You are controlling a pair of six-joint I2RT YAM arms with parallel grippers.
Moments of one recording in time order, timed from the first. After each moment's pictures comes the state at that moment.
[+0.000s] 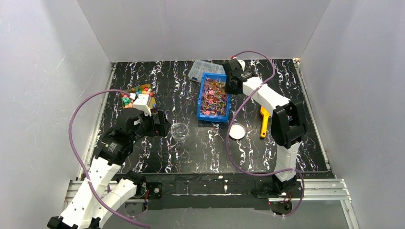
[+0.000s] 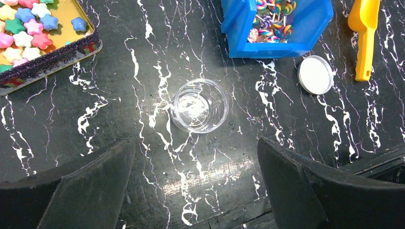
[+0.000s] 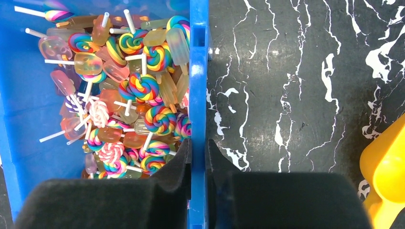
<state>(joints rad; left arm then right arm) -0.41 0.70 0.88 -0.71 -0.01 -0.29 0.50 1.95 1.66 -0.64 0.29 0.52</state>
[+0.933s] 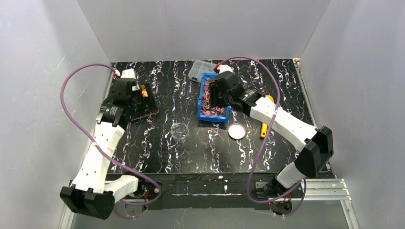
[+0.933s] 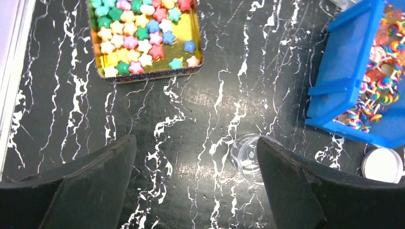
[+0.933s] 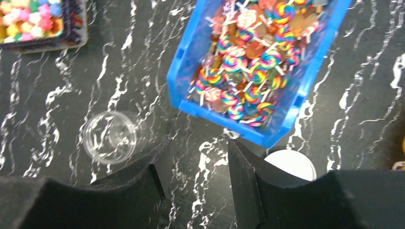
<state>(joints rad) -0.25 1.05 1.20 -0.84 -0.26 -0.32 0.78 1.56 1.47 -0.63 0.24 0.45</state>
